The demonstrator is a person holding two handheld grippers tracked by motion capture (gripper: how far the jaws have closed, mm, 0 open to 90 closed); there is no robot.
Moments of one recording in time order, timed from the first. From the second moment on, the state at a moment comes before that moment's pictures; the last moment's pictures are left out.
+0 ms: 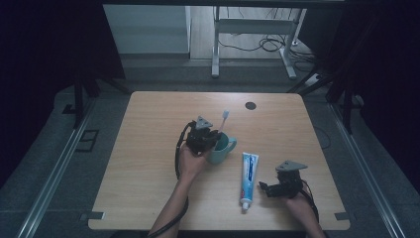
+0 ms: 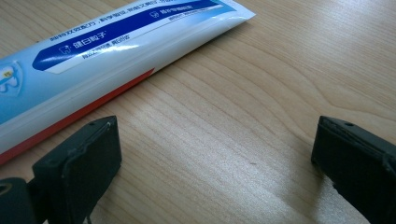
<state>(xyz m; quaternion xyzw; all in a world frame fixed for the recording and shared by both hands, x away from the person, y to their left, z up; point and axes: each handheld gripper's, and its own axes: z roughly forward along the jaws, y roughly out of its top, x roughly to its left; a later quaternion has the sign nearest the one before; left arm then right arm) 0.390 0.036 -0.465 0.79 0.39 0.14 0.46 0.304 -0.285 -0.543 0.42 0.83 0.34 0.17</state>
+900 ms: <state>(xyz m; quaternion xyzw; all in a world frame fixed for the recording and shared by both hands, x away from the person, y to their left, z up) 0.392 0.033 -0.469 0.80 0.40 0.12 0.44 0.304 -0.285 -0.543 0.42 0.83 0.34 0.17</state>
